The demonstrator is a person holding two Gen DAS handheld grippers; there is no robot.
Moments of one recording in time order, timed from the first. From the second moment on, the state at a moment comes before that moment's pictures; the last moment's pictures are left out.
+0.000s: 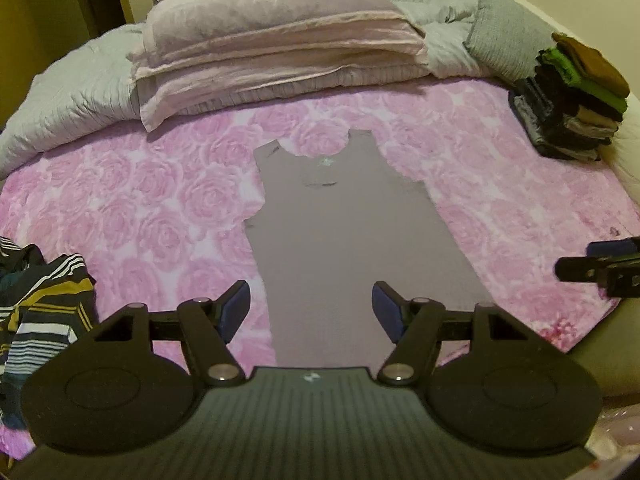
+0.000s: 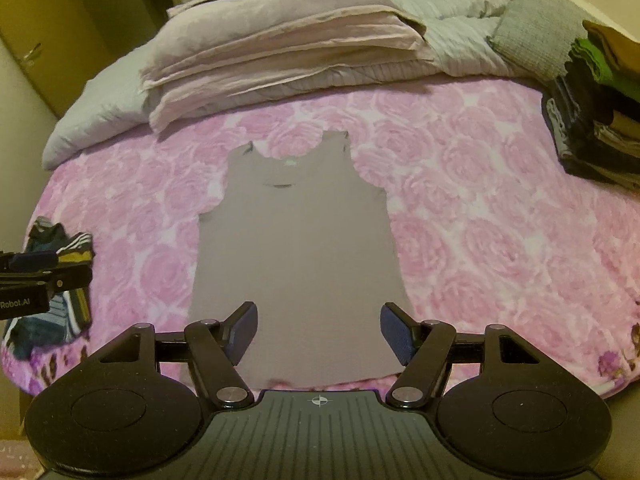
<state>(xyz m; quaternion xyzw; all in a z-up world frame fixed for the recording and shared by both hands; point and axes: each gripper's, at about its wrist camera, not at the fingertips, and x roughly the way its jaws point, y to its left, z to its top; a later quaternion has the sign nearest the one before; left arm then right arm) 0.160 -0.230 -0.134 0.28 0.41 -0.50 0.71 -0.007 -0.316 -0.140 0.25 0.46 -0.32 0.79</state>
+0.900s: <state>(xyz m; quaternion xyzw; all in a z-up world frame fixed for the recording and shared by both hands) 0.323 -0.368 -0.321 0.27 0.41 -0.53 0.69 0.127 -0.523 -0.323 0.16 0.48 -0.19 0.84</state>
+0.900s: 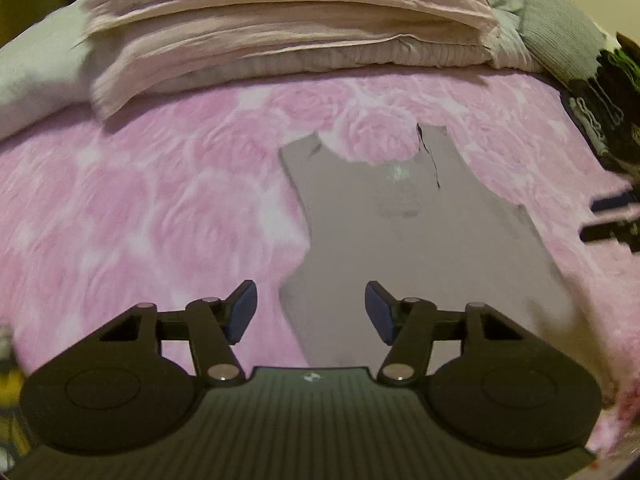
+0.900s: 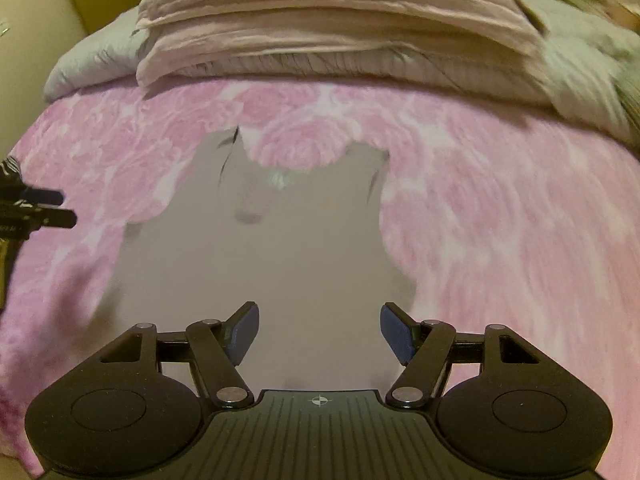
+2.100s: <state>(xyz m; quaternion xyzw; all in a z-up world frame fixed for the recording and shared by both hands) 0.370 -0.505 -0.385 0.32 0.27 -0.64 0.65 0.192 -0.620 -0.355 -0.01 0.39 -0.12 0.91</state>
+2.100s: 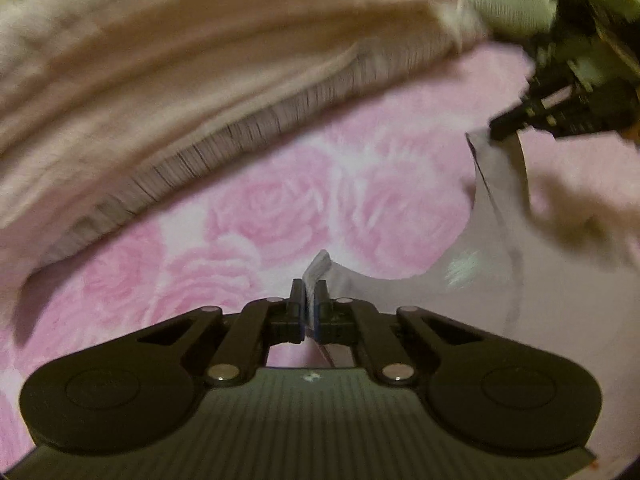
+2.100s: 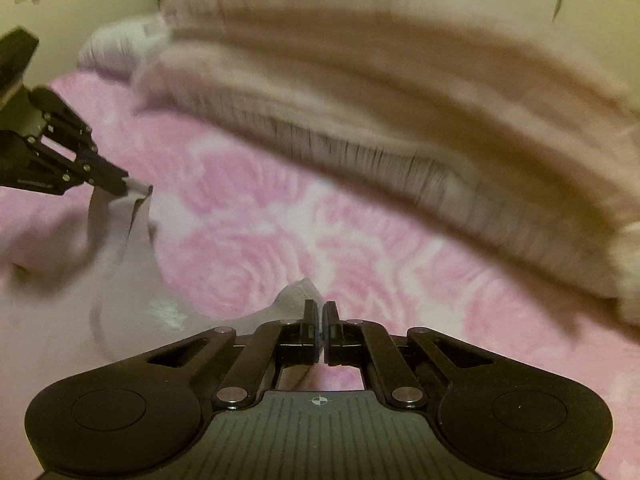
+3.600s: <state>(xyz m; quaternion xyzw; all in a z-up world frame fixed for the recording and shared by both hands) 0.211 -0.203 -0.410 -0.15 0.60 -0.38 0.69 -0.051 -0.437 -0.400 0.60 0.27 -0.27 0.70</state>
